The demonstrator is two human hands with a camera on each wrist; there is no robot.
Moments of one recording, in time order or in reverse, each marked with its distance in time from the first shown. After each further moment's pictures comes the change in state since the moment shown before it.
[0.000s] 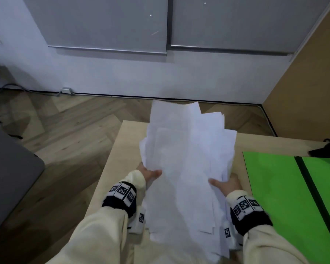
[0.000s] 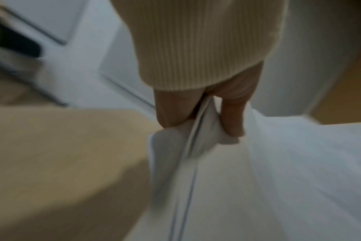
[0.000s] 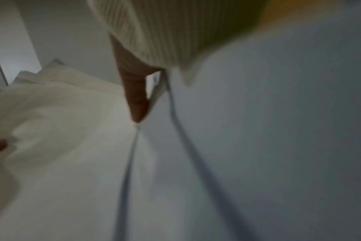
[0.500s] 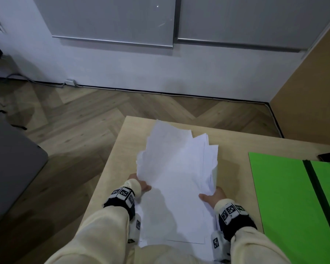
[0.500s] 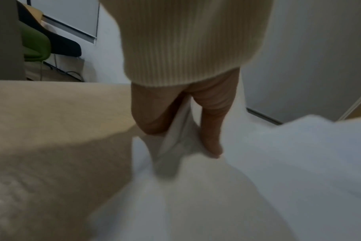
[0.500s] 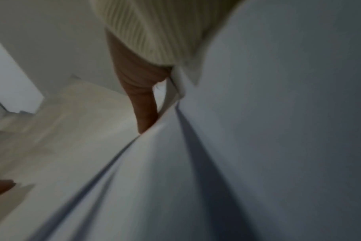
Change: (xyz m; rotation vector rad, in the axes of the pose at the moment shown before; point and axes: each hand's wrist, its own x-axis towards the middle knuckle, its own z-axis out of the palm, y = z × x) left_hand 0.017 -0.040 -0.014 0.479 0.113 -0.417; right_hand 0.005 0.030 0.048 -0.311 -0.208 0.157
